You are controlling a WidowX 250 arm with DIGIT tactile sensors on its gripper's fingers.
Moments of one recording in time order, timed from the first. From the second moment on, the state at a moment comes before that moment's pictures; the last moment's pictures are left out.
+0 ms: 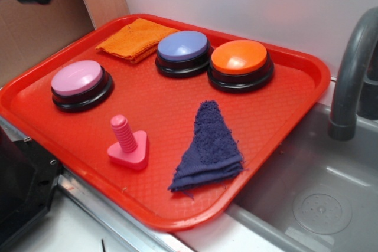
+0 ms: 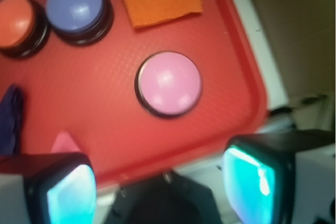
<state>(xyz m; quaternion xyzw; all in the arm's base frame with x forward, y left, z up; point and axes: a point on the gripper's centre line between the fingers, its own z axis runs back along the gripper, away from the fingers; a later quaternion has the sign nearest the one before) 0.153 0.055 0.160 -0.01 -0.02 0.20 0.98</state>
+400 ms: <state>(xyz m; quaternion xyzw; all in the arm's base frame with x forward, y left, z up) 0.166 0.064 0.093 0.02 -0.02 0.19 0.98</state>
